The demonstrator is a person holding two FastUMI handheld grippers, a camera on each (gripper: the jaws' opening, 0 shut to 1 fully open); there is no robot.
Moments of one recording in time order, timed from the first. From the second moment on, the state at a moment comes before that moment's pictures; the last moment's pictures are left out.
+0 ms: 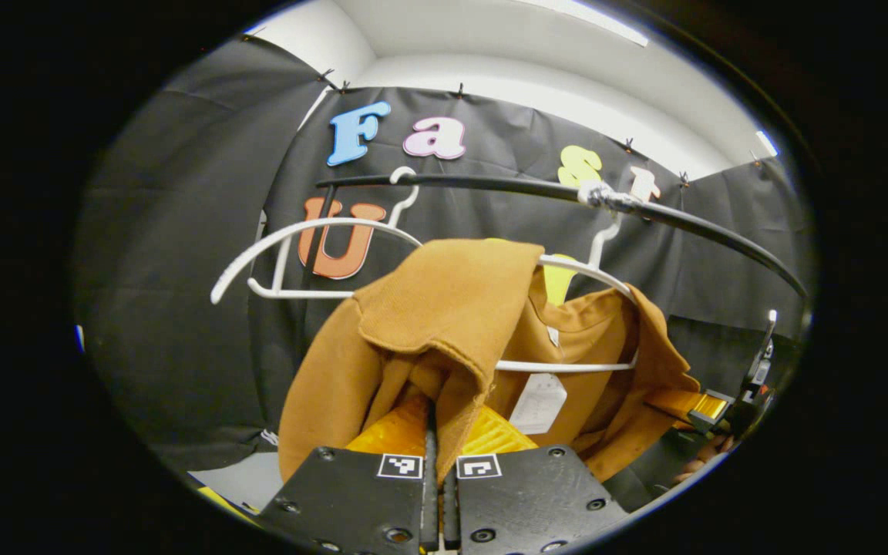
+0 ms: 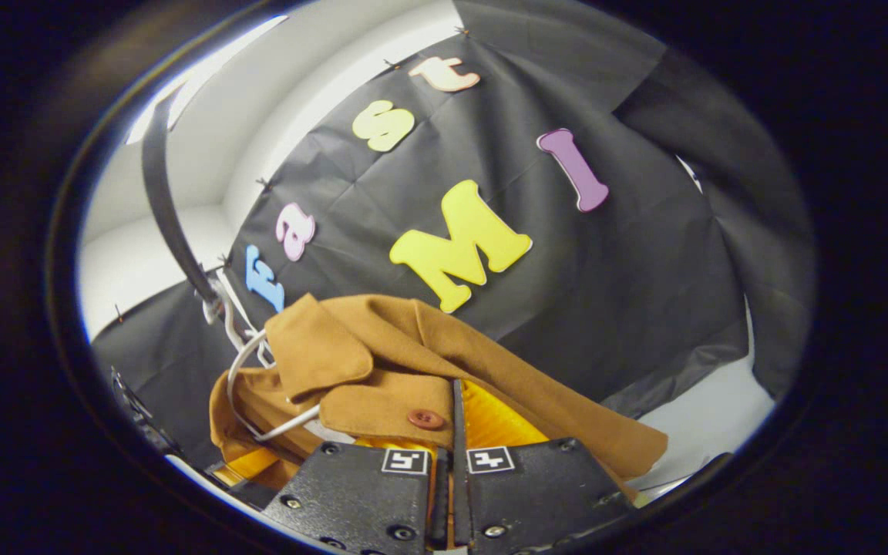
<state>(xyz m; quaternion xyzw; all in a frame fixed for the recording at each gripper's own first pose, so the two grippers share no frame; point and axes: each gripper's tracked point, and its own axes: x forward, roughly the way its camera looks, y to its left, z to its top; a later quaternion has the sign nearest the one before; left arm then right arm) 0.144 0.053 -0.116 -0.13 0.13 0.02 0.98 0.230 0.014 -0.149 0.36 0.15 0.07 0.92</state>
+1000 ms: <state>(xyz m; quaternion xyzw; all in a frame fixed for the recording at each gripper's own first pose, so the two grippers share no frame) 0.171 0.129 -0.057 -0.14 0.07 0.03 0.99 0.295 -0.023 -0.122 0.48 0.11 0.09 0.87</state>
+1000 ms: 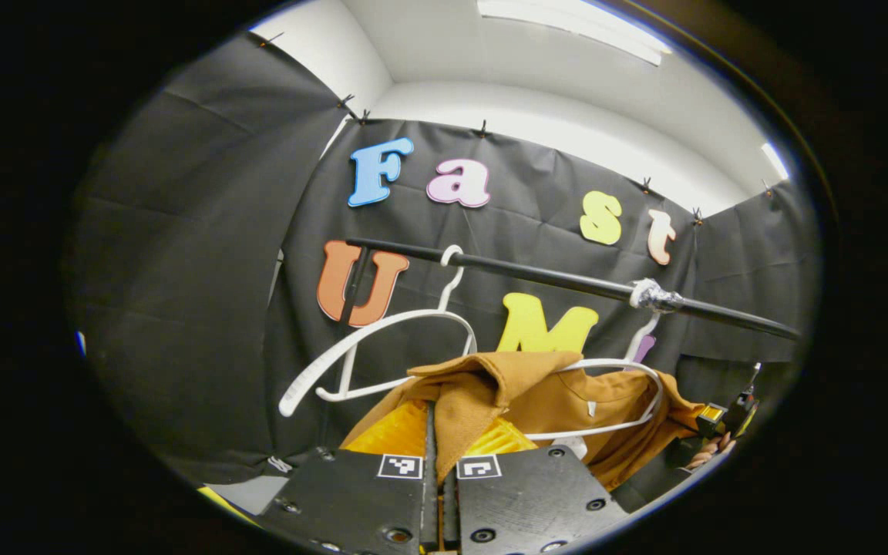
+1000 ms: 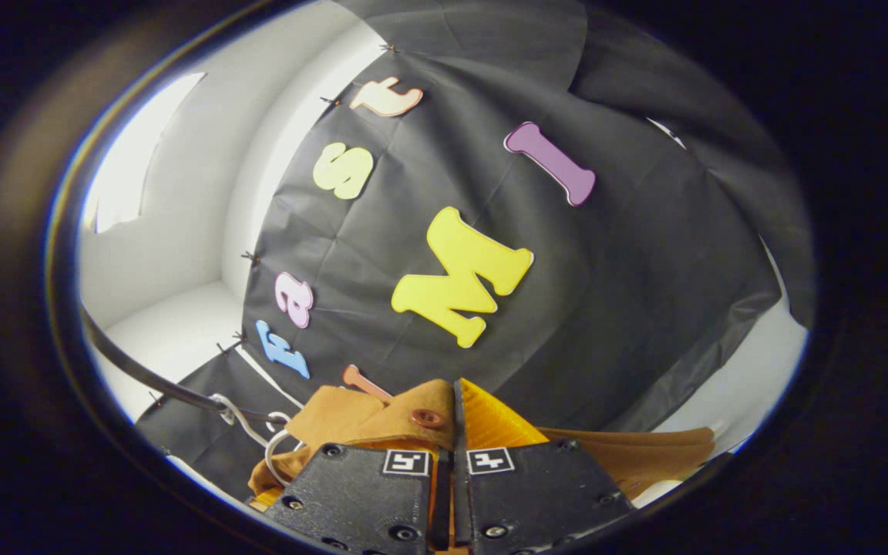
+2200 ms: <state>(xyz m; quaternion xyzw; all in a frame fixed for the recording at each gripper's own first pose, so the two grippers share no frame) 0.195 0.180 -0.115 -0.17 0.13 0.03 0.98 0.356 -0.013 -0.161 0.50 0.17 0.14 0.84</state>
